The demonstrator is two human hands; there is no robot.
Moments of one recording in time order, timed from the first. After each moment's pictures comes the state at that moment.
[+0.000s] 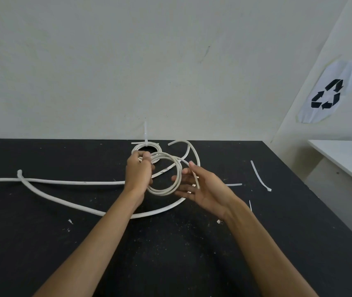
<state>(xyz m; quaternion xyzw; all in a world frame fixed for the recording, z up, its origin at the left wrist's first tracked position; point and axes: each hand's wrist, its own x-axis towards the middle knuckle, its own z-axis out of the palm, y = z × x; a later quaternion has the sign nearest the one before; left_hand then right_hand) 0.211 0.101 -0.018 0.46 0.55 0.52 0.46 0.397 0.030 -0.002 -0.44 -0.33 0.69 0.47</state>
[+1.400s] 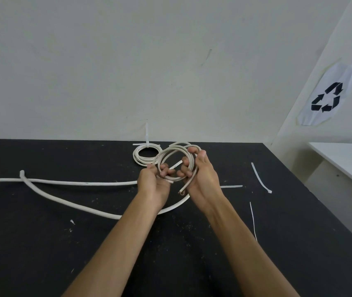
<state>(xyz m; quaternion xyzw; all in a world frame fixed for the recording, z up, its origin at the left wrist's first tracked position) 0.246 0.079 -0.003 0.03 0.32 0.60 0.73 0.360 0.046 0.011 -0.35 -0.26 0.60 0.68</state>
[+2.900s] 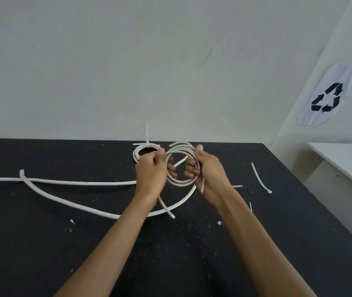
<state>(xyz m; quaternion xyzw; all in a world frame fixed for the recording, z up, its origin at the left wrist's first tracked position) 0.234 0.071 0.009 0.53 0.52 0.54 0.41 0.379 0.050 0.028 -0.42 -0.33 0.58 0.61</state>
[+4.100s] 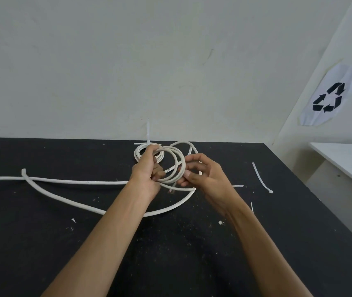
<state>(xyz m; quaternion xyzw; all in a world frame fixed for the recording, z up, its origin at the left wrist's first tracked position) 0.225 0.090 0.020 0.15 0.46 0.53 0.70 0.393 0.023 0.011 -0.42 -0.53 0.50 0.53</state>
